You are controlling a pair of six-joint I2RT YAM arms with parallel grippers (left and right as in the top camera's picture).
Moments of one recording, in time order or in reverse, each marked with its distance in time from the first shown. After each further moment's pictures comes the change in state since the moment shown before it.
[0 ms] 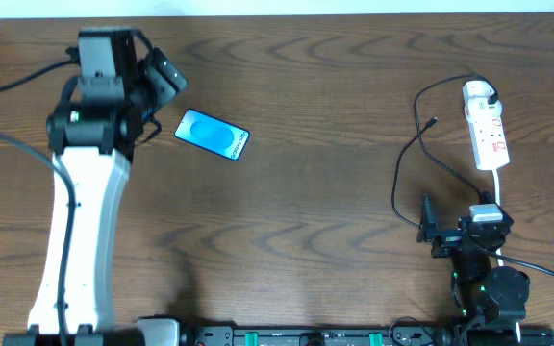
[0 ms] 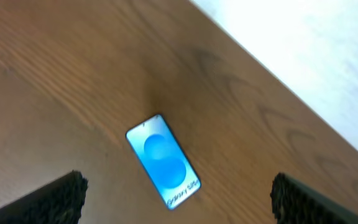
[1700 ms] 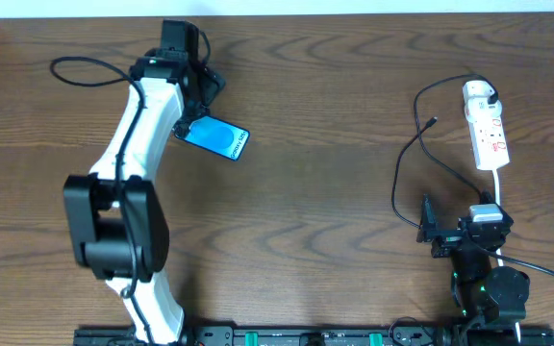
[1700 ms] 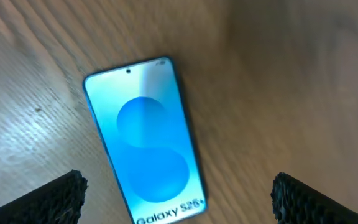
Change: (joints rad) left arm -0.076 0.489 0.060 0.048 0.036 -0.331; right arm 0.000 0.000 0.000 0.000 0.000 0.000
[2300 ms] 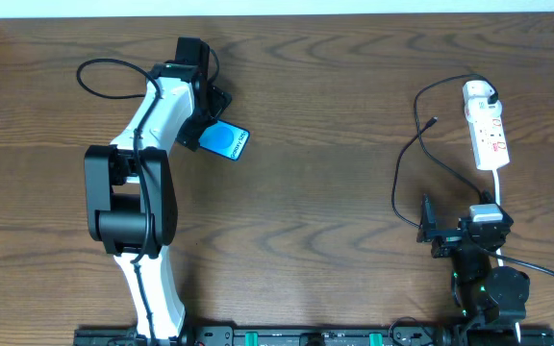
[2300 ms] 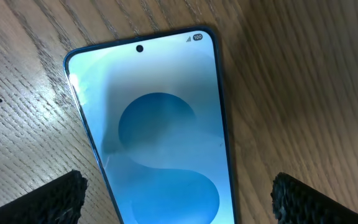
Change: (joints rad) left arm 0.000 0.139 0.000 0.009 0.026 -0.050; right arm 0.000 0.000 0.000 0.000 0.000 0.000
